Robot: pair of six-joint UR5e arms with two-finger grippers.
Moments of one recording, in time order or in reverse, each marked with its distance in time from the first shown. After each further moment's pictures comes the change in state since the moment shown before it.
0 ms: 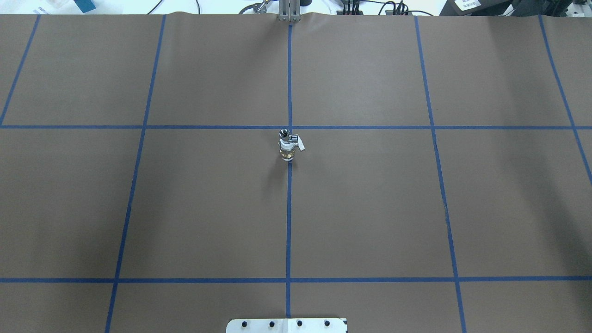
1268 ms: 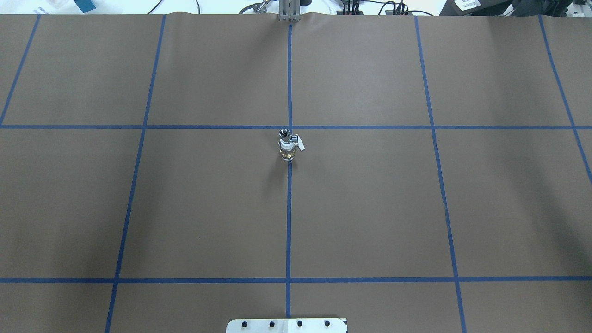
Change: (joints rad) left arm -0.061 0.025 0.037 0.004 -0.011 0.094; right arm -0.004 0.012 0.054 -0.002 -0.036 0.067
